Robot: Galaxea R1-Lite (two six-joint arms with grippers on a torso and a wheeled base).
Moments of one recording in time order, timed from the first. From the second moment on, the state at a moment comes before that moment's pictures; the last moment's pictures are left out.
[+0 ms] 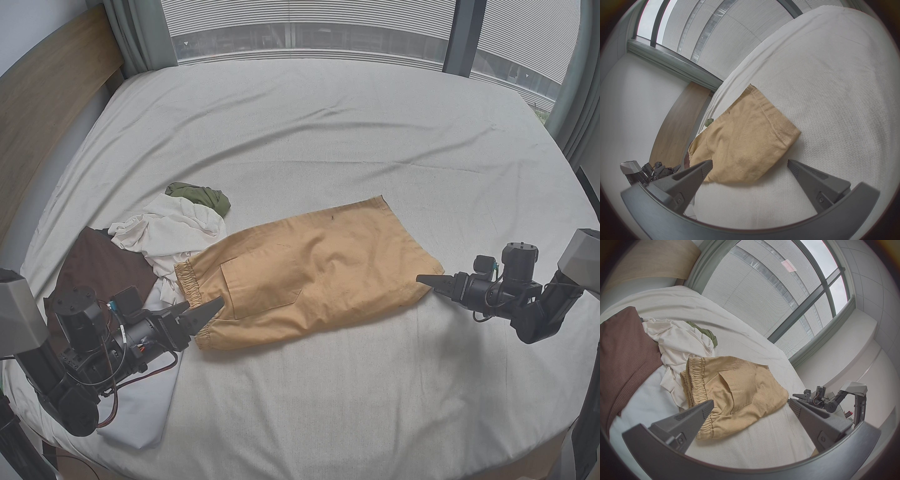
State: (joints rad) left arm -0.27 1.93 -0.25 -1.55 -0.31 -0.47; right arm 0.05 2.19 -0.80 -1.03 0.66 0.47
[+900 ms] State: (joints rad) left arm -0.27 1.93 -0.25 -1.55 -0.31 -0.47; right arm 0.18 2.35 -0.90 -1.29 0.60 0.65
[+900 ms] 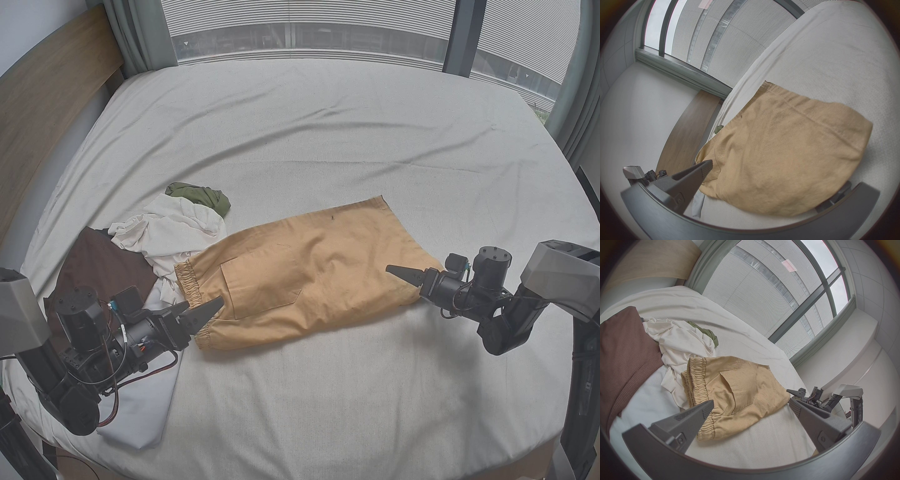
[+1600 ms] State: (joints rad) left arm -0.26 1.93 -0.26 -1.55 -0.31 -0.47; right arm 0.19 2.37 -0.88 -1.29 0.57 0.64
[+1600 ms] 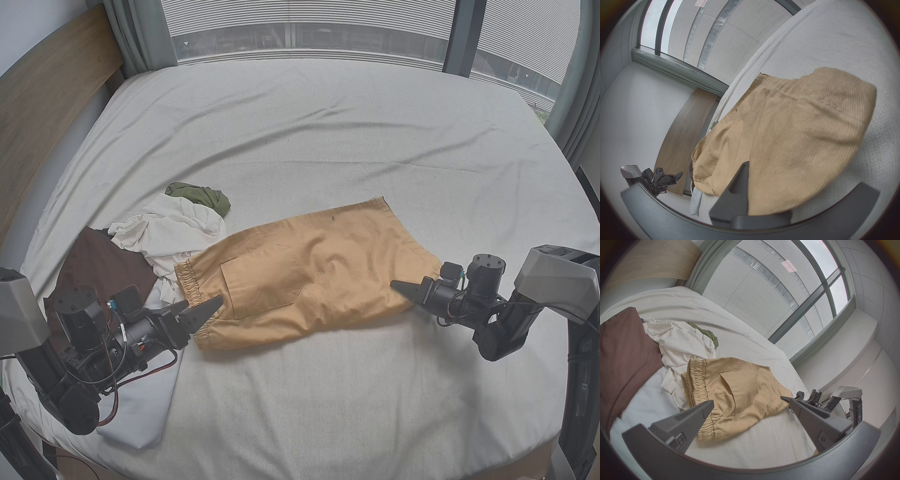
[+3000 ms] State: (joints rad) left arm -0.27 1.94 -0.24 -1.55 -0.31 -0.47; right arm 0.06 2.03 -0.36 -1.15 0.57 0.31
